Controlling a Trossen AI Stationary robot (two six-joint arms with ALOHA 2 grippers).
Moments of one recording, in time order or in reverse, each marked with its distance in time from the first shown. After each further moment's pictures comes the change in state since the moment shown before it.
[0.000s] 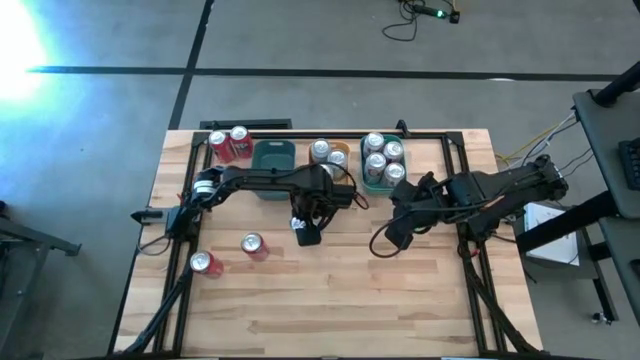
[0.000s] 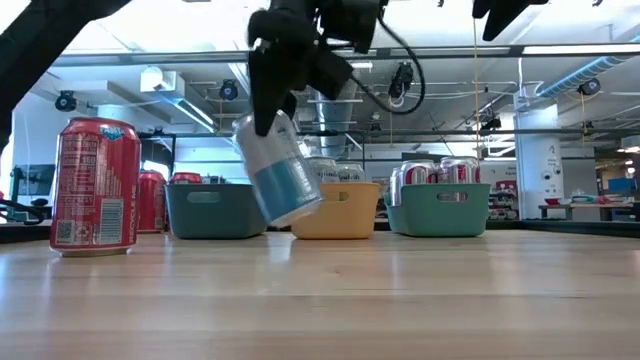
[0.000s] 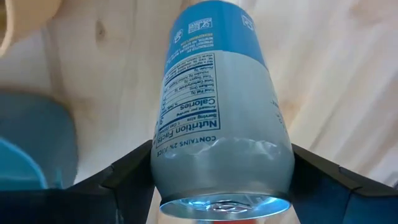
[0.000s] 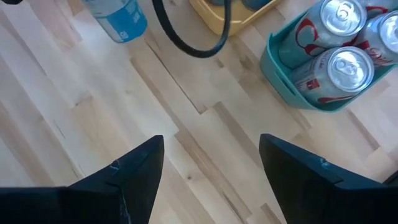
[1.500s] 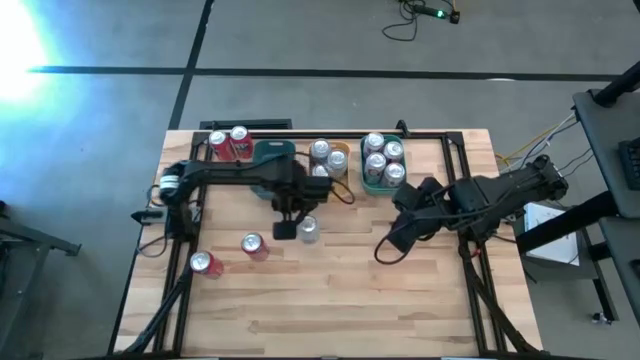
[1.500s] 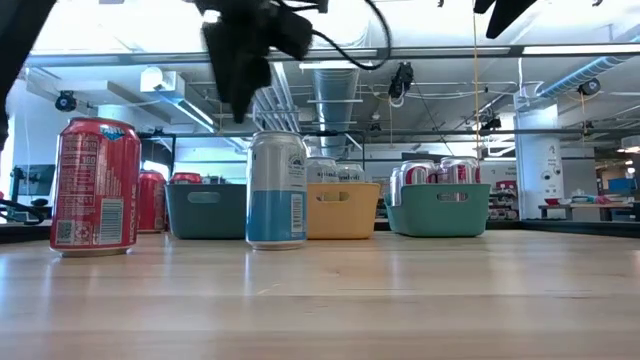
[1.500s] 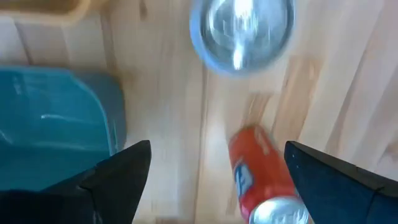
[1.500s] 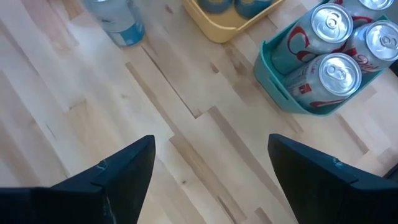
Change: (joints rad) left arm -0.012 -0.240 -0.166 0.006 -0.123 0.110; right arm 0.045 0.001 0.000 -0.017 0.062 0.031
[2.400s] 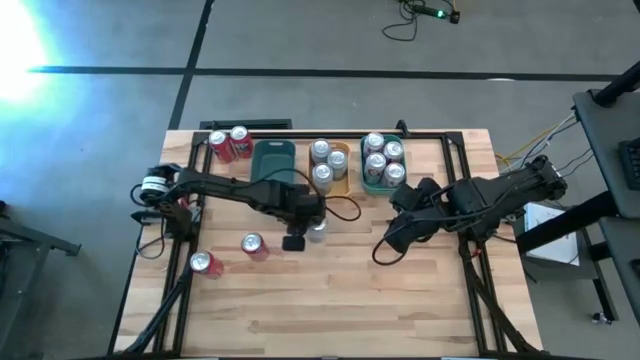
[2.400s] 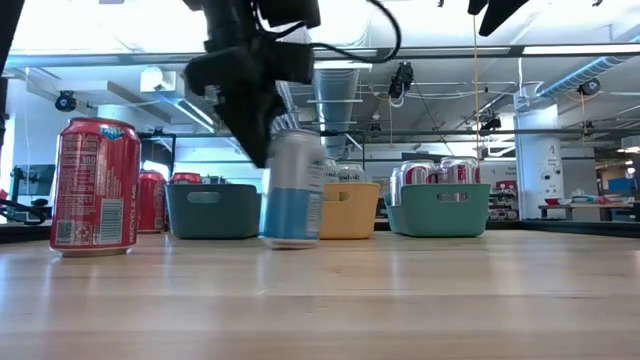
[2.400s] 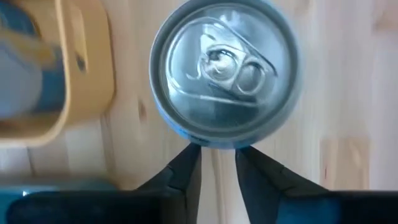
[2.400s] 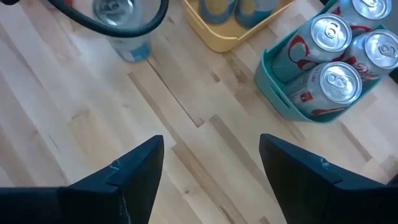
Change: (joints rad) left arm -0.066 -0.161 -0.495 0.674 -0.114 0.098; right arm 0.012 0.007 -0.002 0.027 0.034 0.007
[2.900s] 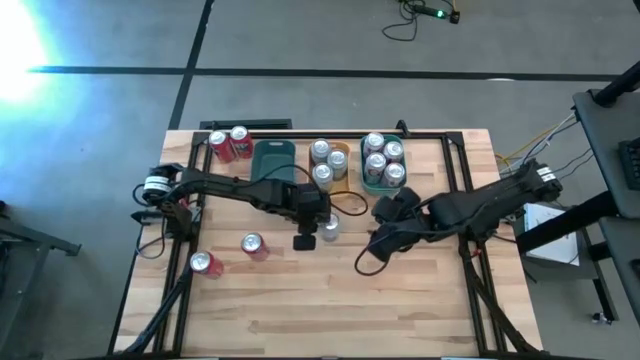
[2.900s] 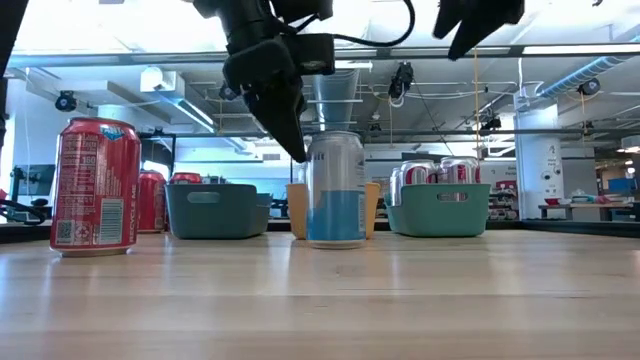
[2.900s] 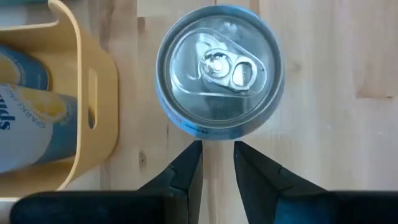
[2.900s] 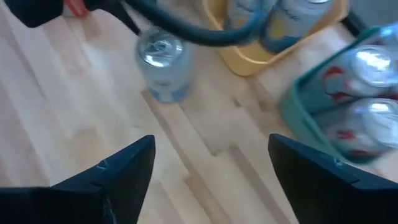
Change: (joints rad) left arm 0.012 0.019 0.005 0.174 0.027 -0.020; right arm -0.003 0.052 -0.124 0.260 0.048 -0.114
